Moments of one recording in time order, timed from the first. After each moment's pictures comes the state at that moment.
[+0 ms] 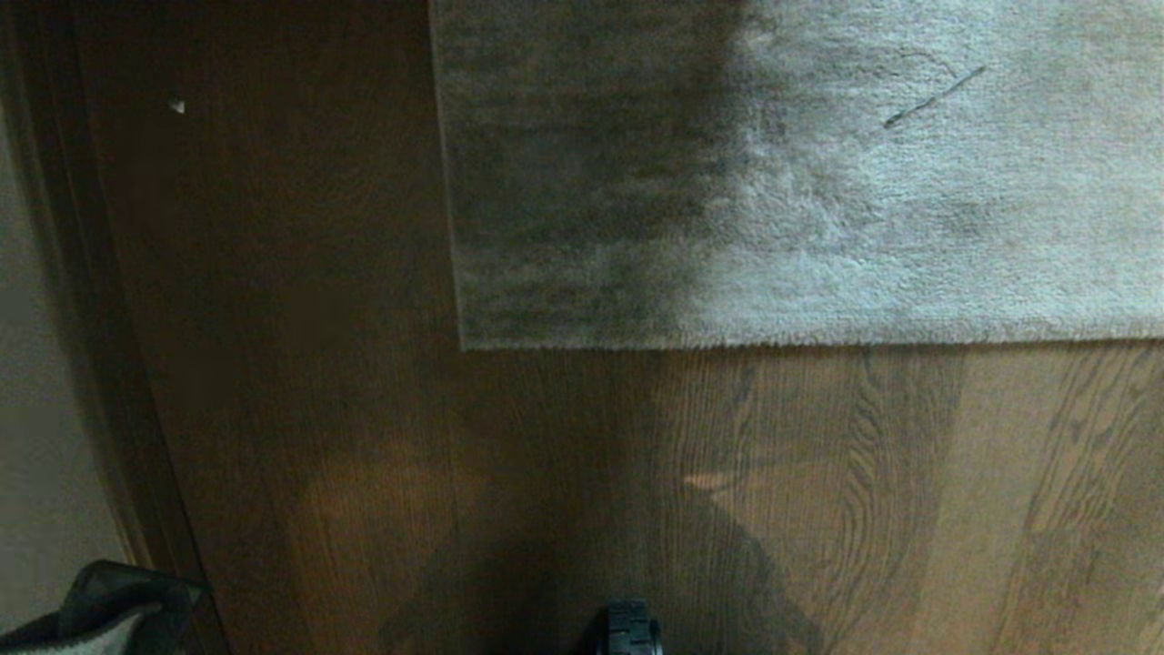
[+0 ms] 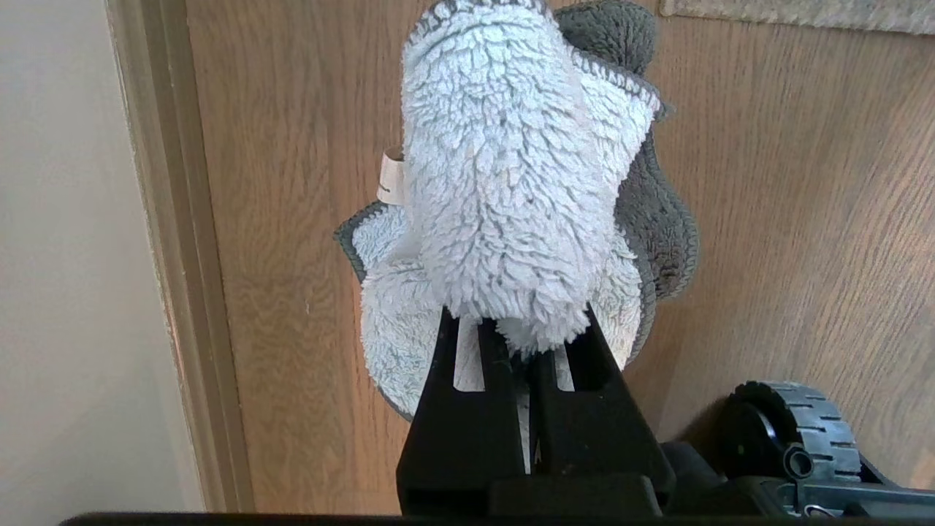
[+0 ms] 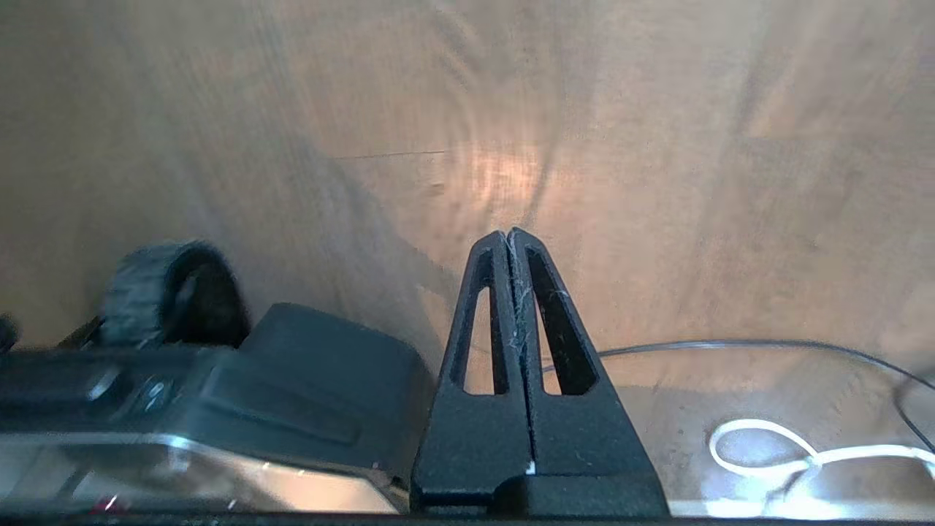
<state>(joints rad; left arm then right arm) -0.01 0.00 0.00 -0.03 0.02 -0.10 0.05 0.28 0.00 -0.01 -0.06 0.07</state>
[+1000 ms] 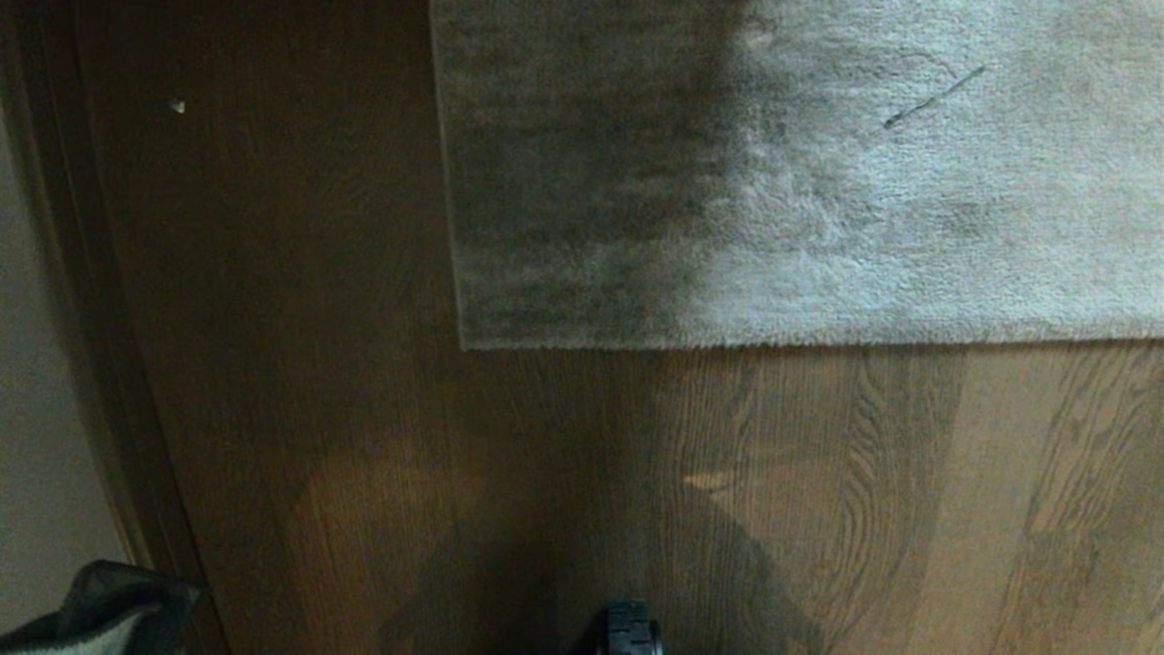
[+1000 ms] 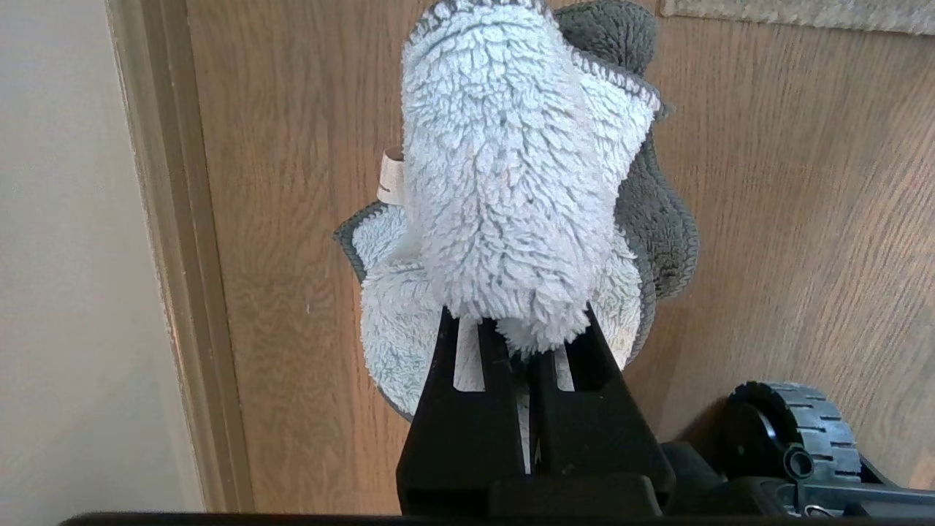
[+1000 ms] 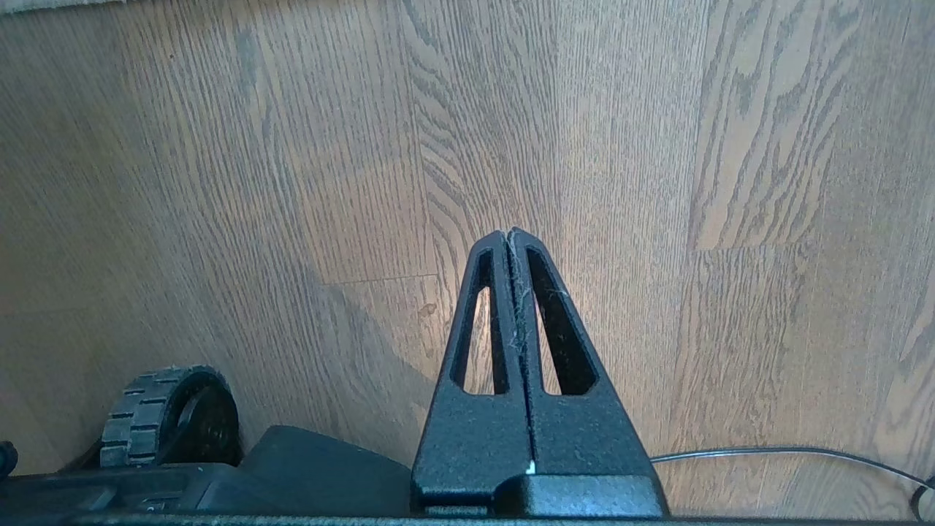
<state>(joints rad) -0.01 0.00 0.00 -0.03 0.02 -0.10 0.01 0.00 0.00 -0.01 -0.06 0.07</state>
